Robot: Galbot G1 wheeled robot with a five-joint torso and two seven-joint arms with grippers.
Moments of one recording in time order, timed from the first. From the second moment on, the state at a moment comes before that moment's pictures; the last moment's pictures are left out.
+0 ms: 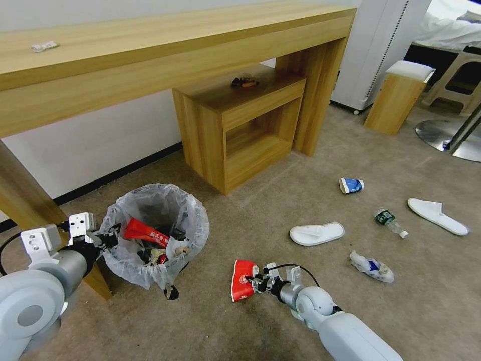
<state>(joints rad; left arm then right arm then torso) 1.50 -0.85 -0.83 -2.35 -1.28 0.69 -0.65 -0.96 1.18 -0.10 1.28 0.72 -0.33 -0.18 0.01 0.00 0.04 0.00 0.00</state>
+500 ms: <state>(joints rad) 1.50 -0.84 -0.83 -2.35 -1.29 0.69 -0.65 -0.95 1.17 -0.11 1.26 0.71 -0.31 -0.18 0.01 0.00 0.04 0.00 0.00</state>
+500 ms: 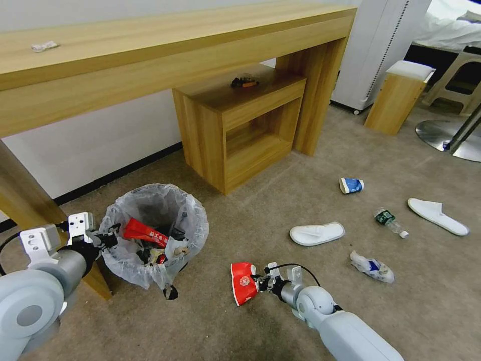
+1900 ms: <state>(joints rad) 1.51 -0.81 -0.74 -2.41 -1.32 0.70 -0.64 -0.85 0.97 0.05 1.80 1.00 0.17 -0.56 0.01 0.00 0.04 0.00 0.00</state>
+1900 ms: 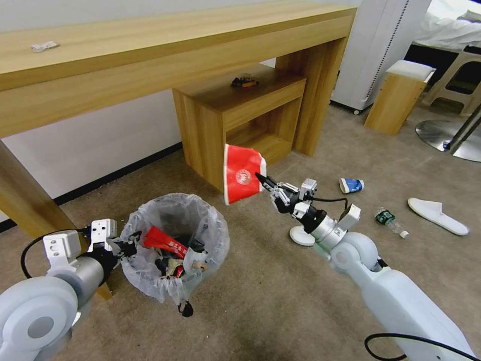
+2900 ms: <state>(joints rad) 1.46 -0.78 -0.69 -2.40 -1.37 0.69 -0.60 -0.67 1.05 -0.23 1.64 0.95 0.25 -0.80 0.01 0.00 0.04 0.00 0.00</state>
